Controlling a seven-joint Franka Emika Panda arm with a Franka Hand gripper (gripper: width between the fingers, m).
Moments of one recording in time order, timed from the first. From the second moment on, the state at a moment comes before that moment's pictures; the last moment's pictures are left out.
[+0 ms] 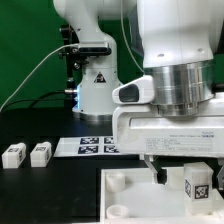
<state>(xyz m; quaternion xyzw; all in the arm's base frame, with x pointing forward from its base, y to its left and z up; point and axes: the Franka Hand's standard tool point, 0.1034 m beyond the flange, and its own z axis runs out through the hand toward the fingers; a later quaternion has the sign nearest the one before) 0.646 0.117 0.086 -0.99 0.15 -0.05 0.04</state>
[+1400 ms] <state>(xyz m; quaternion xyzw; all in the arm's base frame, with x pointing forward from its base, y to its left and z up) 0.636 0.107 0.077 -0.66 0.75 0.03 0.02</state>
